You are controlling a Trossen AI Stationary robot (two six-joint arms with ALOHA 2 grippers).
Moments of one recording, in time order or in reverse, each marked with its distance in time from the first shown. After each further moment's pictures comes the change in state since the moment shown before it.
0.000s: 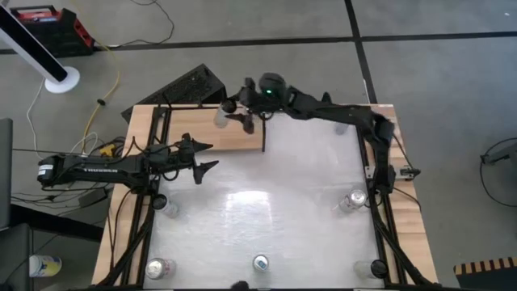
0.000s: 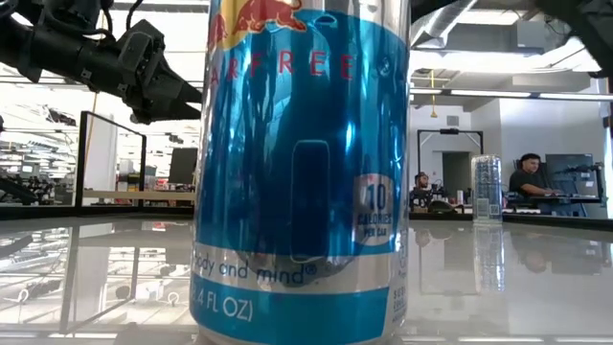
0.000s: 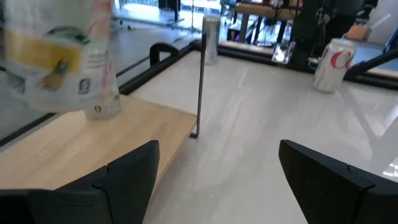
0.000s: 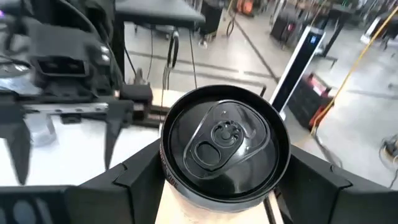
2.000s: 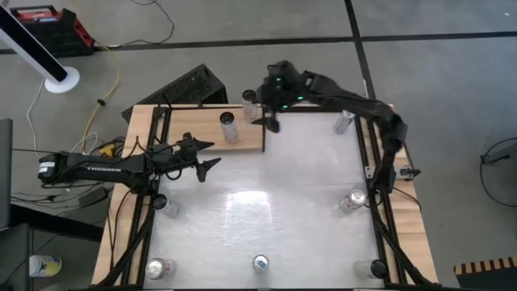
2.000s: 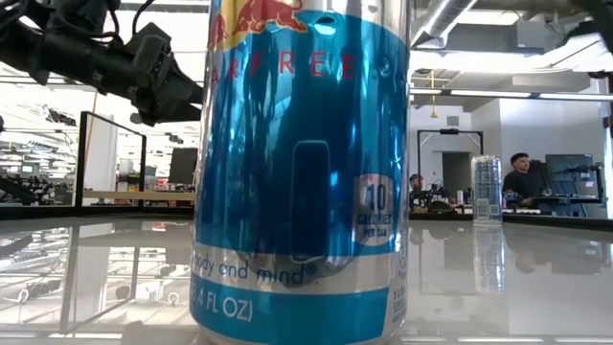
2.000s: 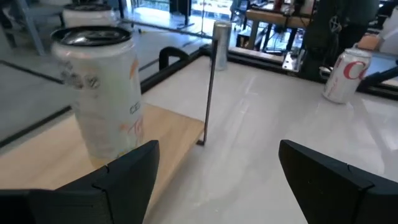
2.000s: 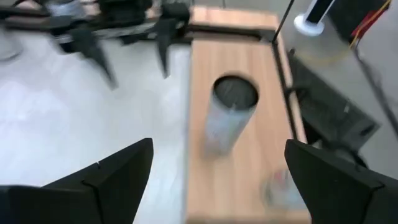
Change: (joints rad) left arm -0.001 0.116 0.001 0.146 -0.045 0.002; right arm -0.036 -0.176 0.153 -0.763 -0.001 -0.069
